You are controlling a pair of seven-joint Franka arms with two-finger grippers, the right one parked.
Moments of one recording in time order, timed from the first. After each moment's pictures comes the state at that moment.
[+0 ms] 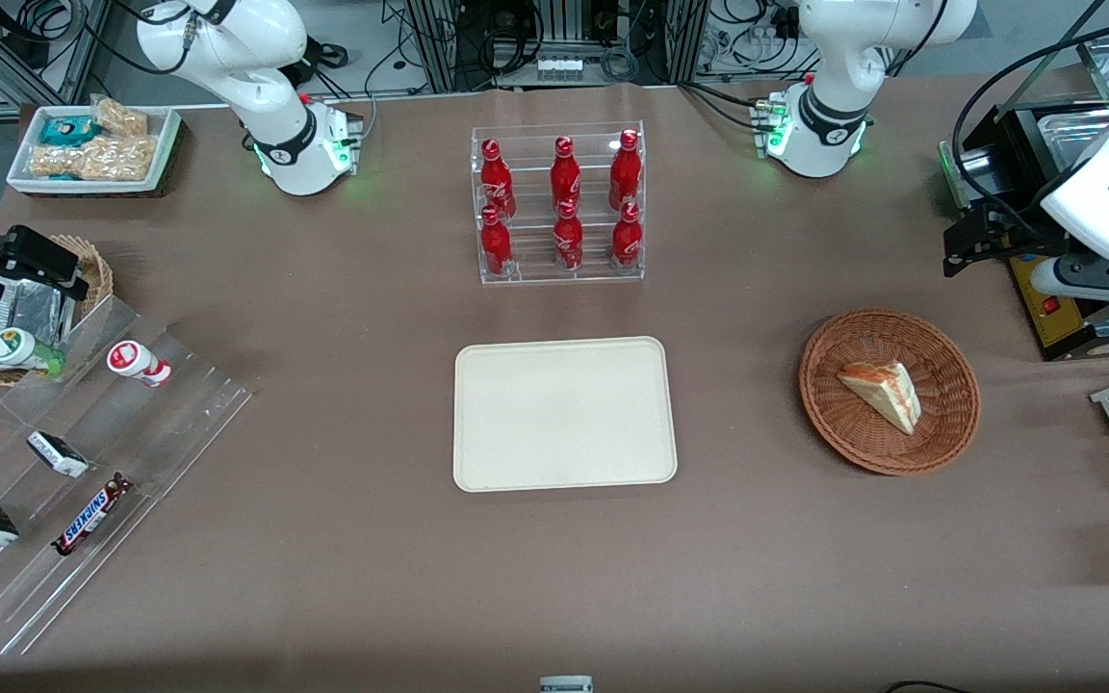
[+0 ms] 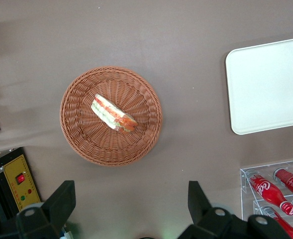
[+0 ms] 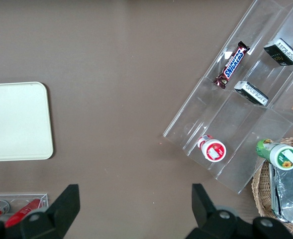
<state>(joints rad) -0.12 0.01 0.03 -1.53 -0.02 1.49 0.04</state>
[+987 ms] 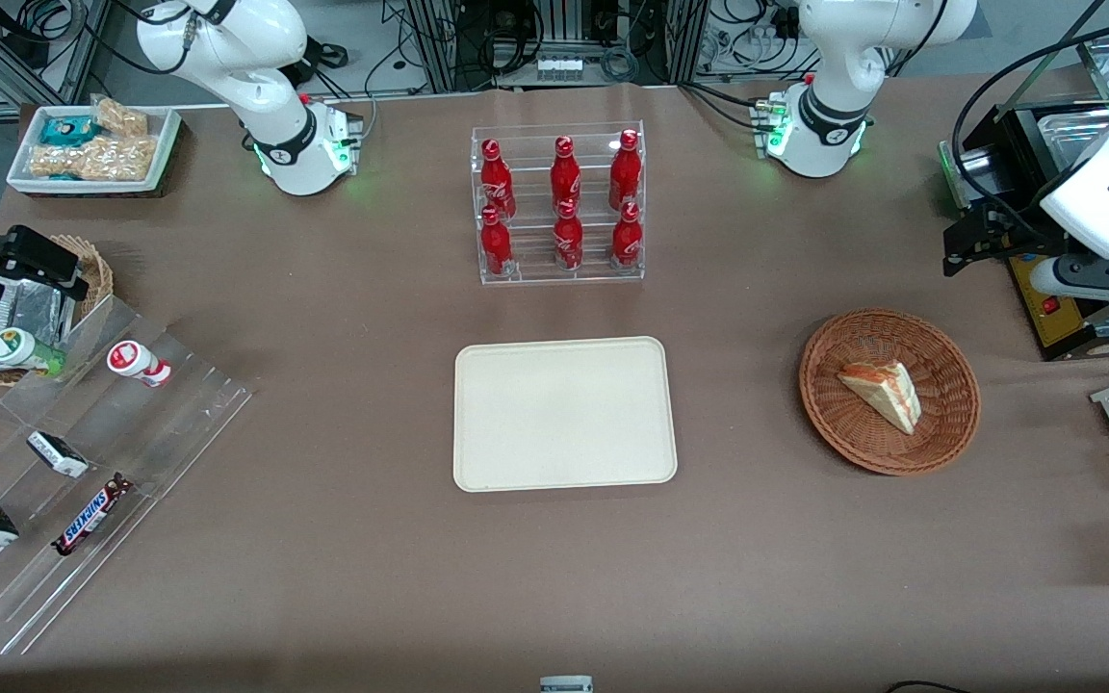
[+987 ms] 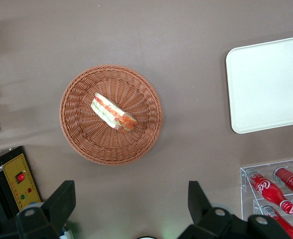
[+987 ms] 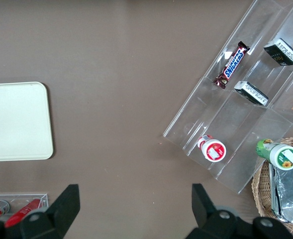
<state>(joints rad) -0.12 0.01 0.03 -1.53 -0.02 1.49 0.04</state>
